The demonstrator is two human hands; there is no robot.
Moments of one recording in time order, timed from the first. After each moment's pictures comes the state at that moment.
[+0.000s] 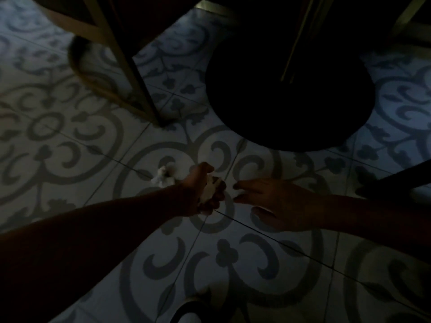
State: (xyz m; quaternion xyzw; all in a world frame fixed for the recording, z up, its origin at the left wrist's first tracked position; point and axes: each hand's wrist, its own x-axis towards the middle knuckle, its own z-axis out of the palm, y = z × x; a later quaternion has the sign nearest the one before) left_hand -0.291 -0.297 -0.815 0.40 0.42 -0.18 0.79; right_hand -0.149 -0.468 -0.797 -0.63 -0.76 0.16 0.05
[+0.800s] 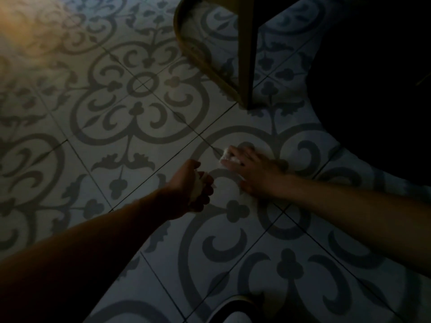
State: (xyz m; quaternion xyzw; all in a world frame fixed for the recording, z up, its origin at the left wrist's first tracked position) left_hand -0.445 -0.236 -0.811 0.33 0.59 0.03 0.73; right_hand -0.252 -0.272 -0.873 -0.60 -0.77 0.21 -0.07
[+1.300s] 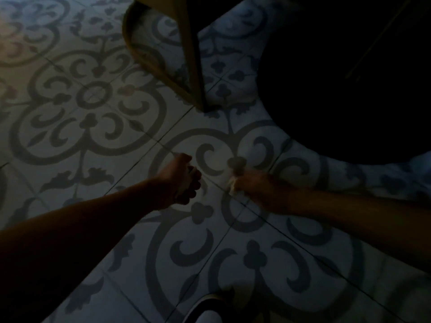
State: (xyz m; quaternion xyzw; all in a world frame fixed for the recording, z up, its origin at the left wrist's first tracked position) left_hand -0.381 -0.235 -0.813 0.41 0.56 -0.04 0.72; right_hand -0.182 -0.365 -0.865 -0.60 -0.77 0.22 0.05
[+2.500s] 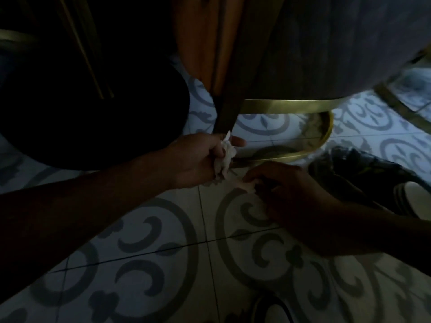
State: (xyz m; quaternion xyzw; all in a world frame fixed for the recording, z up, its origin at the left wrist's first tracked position) left_hand -0.095 -0.517 -0.700 0.49 0.06 -0.30 0.82; right_hand -0.122 -0.719 -0.677 -0.92 -0.29 0.11 0.23
